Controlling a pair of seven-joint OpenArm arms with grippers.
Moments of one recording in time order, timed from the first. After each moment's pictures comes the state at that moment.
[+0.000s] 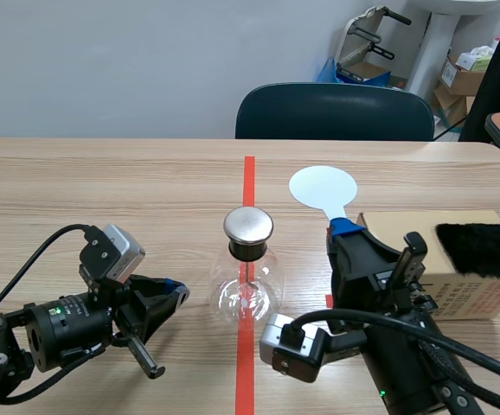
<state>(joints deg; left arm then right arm) -2.5 -32.1 41.2 65.3 -18.7 -21.0 -21.3 -26.0 16.0 -22.0 87.9 -90.8 -36.8 -7.0</state>
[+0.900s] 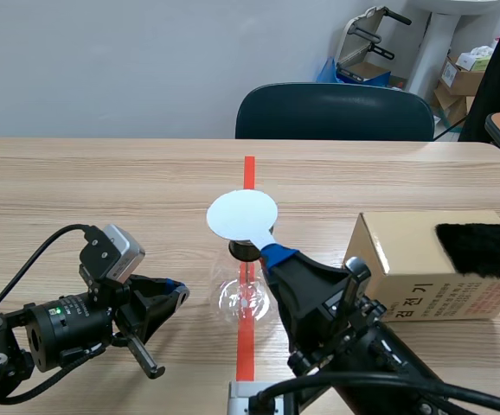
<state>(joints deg) -2.5 -32.1 41.2 65.3 -18.7 -21.0 -21.3 -26.0 16.1 -22.0 87.9 -90.8 -36.8 14.7</state>
